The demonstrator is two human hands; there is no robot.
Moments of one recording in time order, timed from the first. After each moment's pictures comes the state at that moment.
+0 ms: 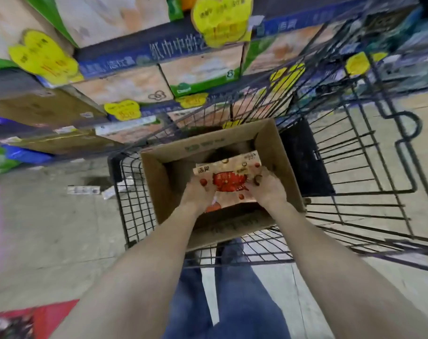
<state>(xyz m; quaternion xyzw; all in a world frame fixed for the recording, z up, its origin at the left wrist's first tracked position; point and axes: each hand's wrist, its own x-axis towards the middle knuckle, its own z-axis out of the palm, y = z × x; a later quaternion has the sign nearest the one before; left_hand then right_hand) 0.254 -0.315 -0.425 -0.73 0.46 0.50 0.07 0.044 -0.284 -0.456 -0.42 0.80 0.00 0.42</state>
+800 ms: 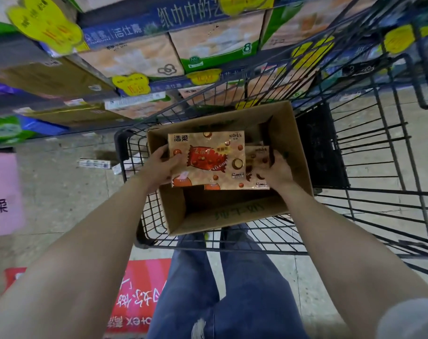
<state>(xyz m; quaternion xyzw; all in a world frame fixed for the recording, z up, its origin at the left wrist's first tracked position) 0.354 -0.352 -0.398 -0.70 0.29 0.64 -0.10 0.029 -0.290 -0.487 -0.31 0.77 -0.11 0.54</state>
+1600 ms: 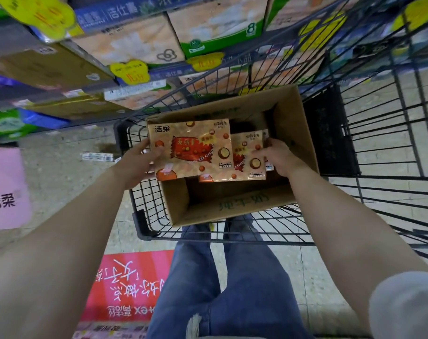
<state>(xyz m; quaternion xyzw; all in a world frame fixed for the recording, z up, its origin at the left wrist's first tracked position) 0.399 -0.354 -0.389 -0.73 0.29 0.62 -0.07 0.034 -0.315 -0.505 -0.18 0.67 -0.18 0.70</state>
